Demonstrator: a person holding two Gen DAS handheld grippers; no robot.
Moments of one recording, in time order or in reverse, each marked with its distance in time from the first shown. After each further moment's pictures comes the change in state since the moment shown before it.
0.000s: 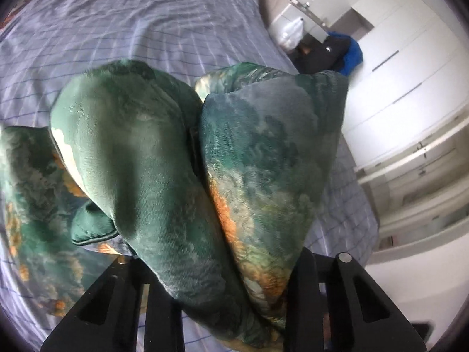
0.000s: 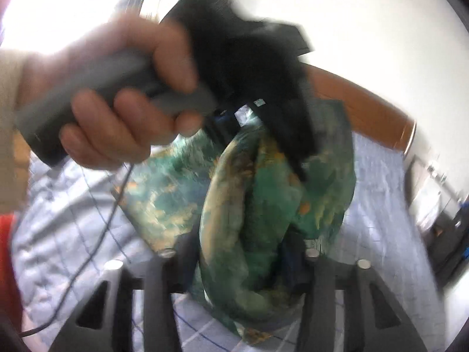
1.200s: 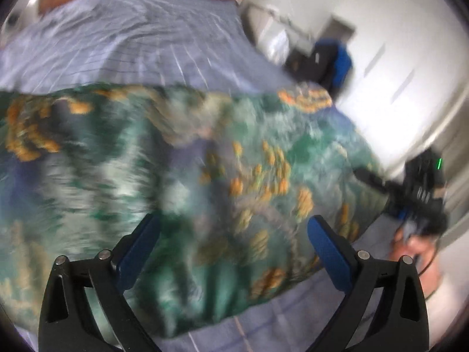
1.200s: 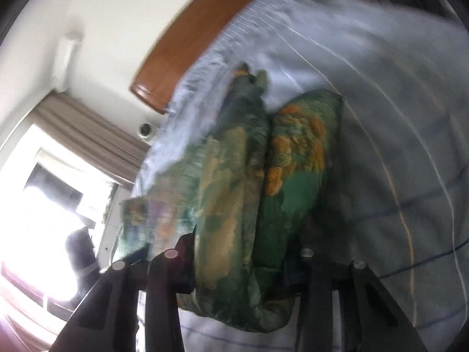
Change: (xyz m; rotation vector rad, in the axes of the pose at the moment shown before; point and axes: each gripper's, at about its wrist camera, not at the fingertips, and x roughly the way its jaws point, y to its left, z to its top) left arm 0.089 -0.015 -0.046 0.058 -0.210 -0.018; right arm 0.017 -0.300 -0.184 1.095 0.110 0.191
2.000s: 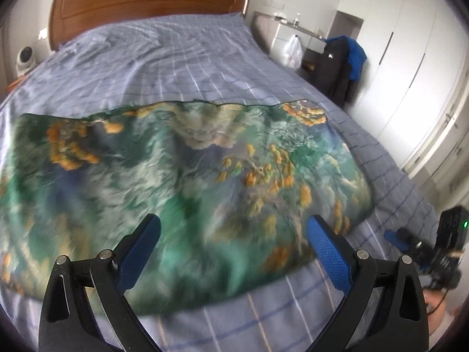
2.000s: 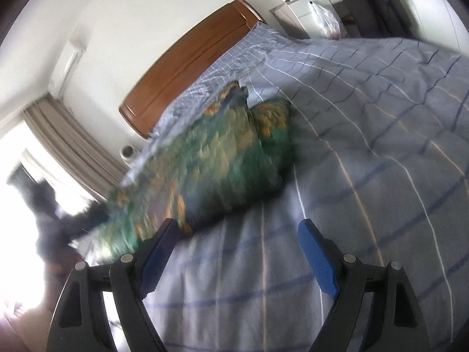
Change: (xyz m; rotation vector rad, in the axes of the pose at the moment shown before) left arm 0.005 -0.035 -0.015 0.138 -0.032 0.211; right arm -0.075 -0.022 -0.115 -0.001 -0.199 -0.138
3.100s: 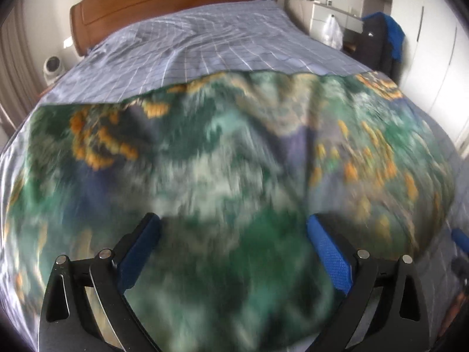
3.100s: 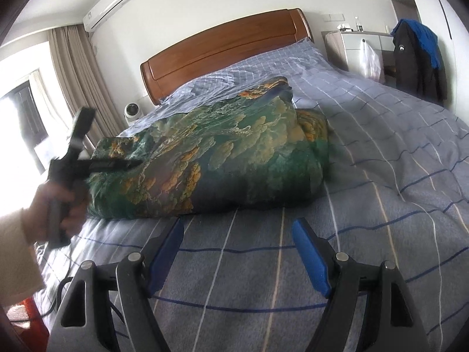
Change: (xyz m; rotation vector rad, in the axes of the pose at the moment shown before) left arm 0.035 0.039 -0.019 0.047 0.033 0.266; right arm 0.028 0.046 -0.031 -0.401 -0.004 -0.098
